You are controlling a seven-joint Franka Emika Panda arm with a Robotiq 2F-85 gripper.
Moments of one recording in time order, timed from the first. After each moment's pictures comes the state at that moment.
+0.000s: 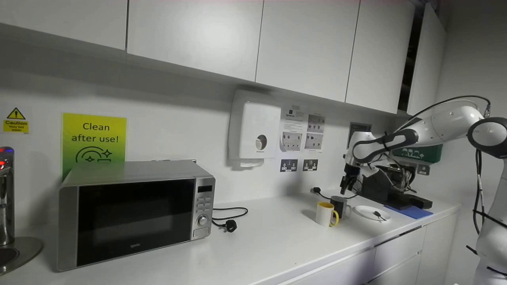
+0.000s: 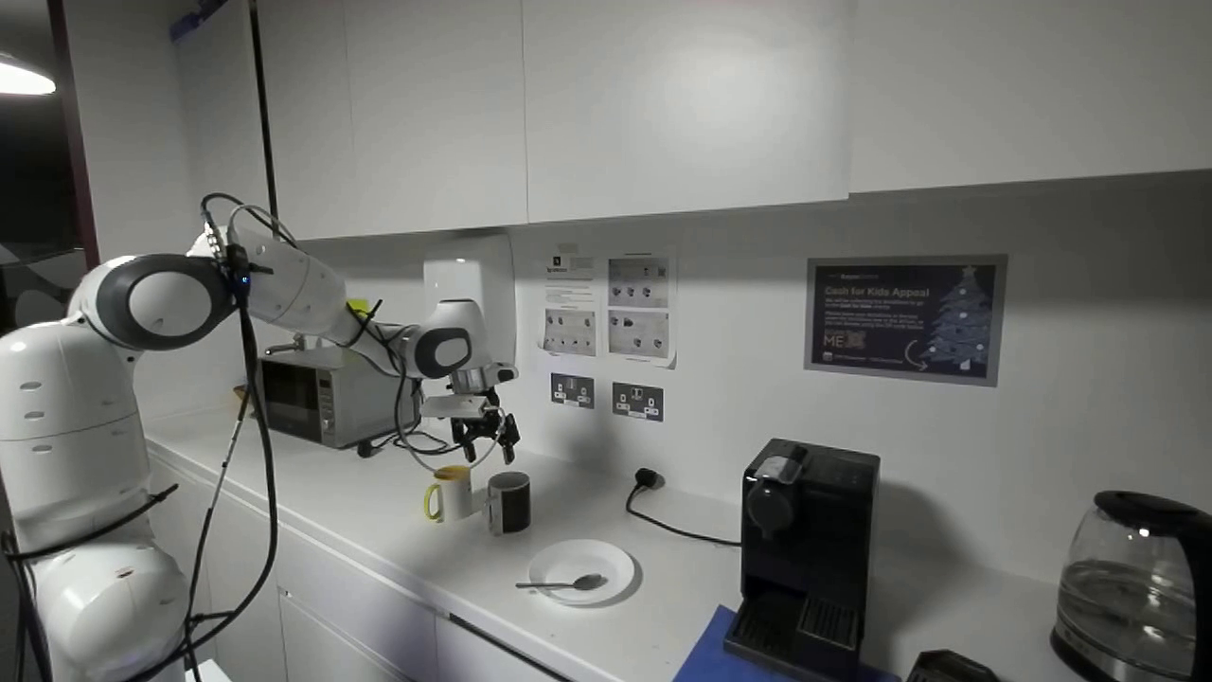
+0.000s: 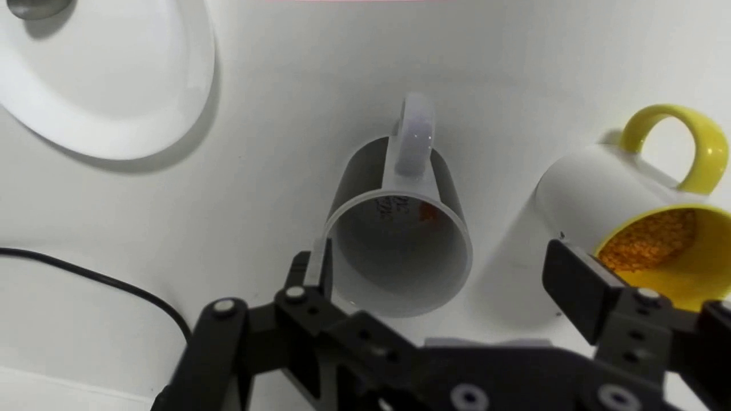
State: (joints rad) arm 0.00 -0.05 -0.02 -2.12 -0.07 2.25 -0.23
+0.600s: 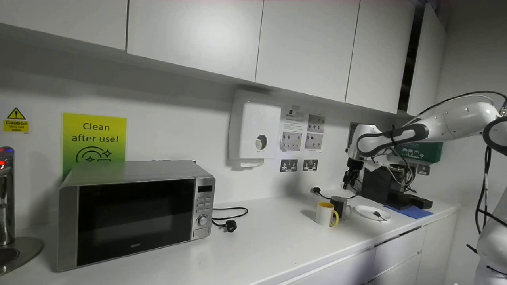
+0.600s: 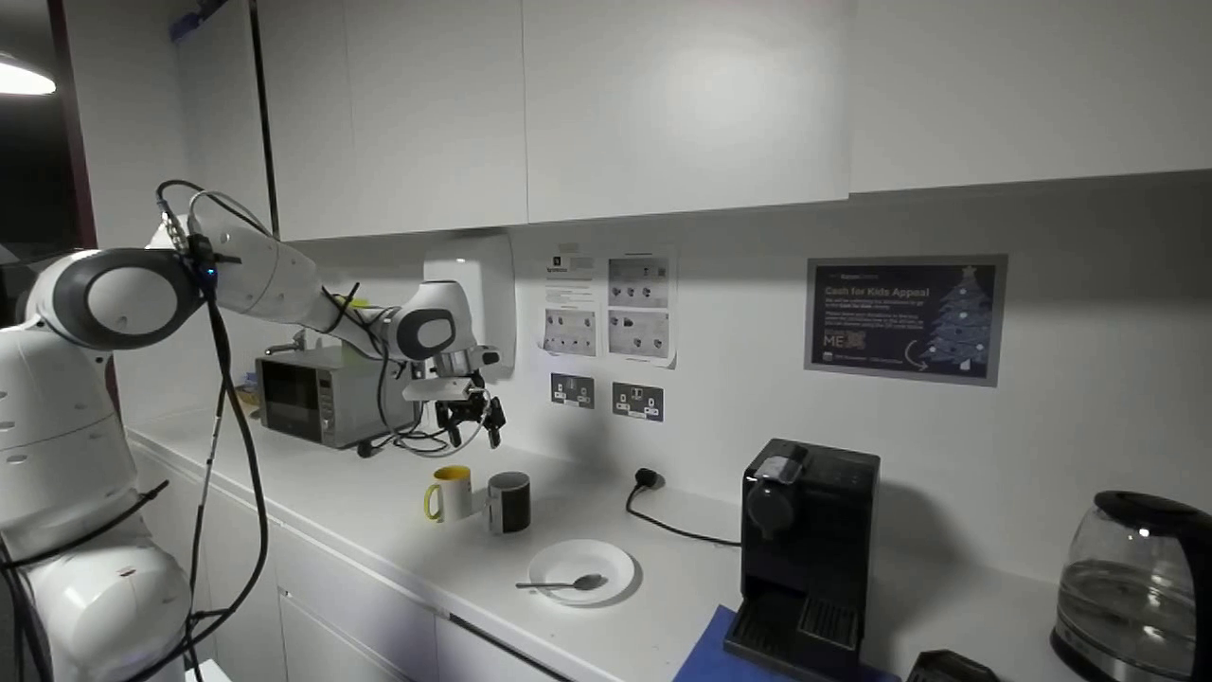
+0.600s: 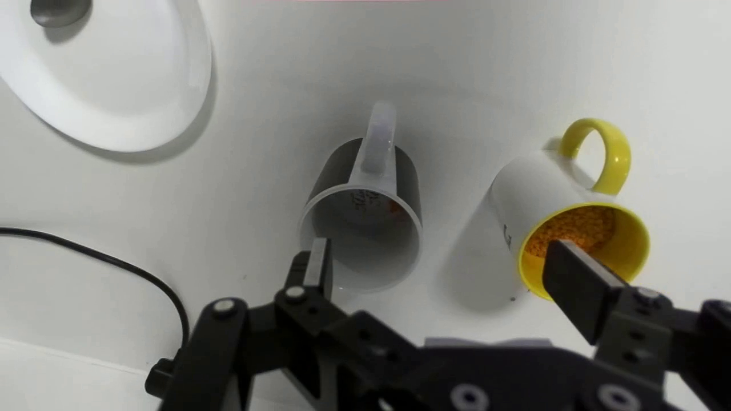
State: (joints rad) arm 0.02 -0.15 -0.01 -2.15 -0.06 2.18 -0.23
